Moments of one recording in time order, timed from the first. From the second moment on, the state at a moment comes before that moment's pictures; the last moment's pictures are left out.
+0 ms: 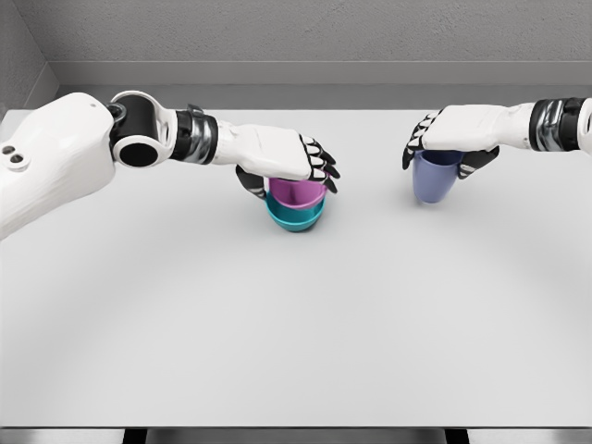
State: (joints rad) left arm -1.23 0.46 -1.34 -1.19 -0.38 -0.61 -0.35; right arm -1.01 -0.77 0.92 -1.24 0.37 -0.61 0.61
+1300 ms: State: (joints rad) left arm -0.55 0.88 -0.42 -1.35 -0.25 -0.61 -0.34; right arm -1.10 -0.72 0.91 -1.25 0.32 -0.61 0.61
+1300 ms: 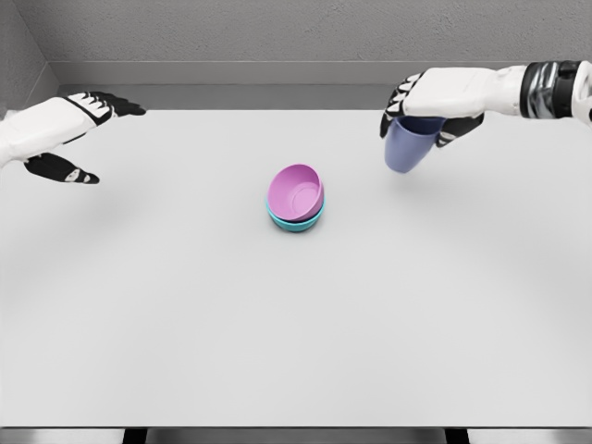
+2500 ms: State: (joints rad) left arm -0.42 0.61 -0.16 -1.37 -0.25 -0.61 -0.35; right arm -1.16 -0.61 0.91 -1.26 0.30 -0.61 0.61
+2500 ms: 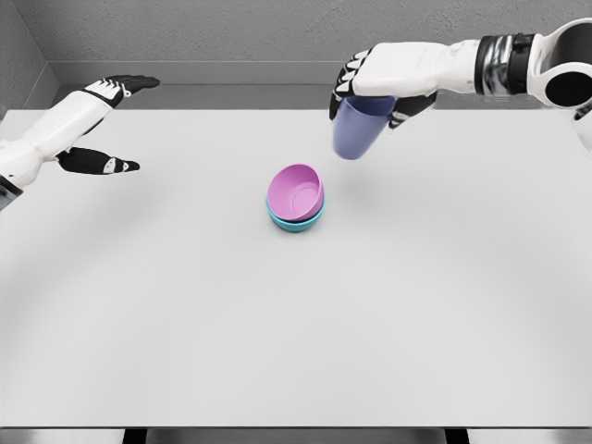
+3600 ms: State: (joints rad) left arm -0.43 0.58 -0.16 -1.40 -0.28 -0.61 -0.35; right arm -1.18 -0.58 0.92 -1.31 0.26 -0.61 0.61
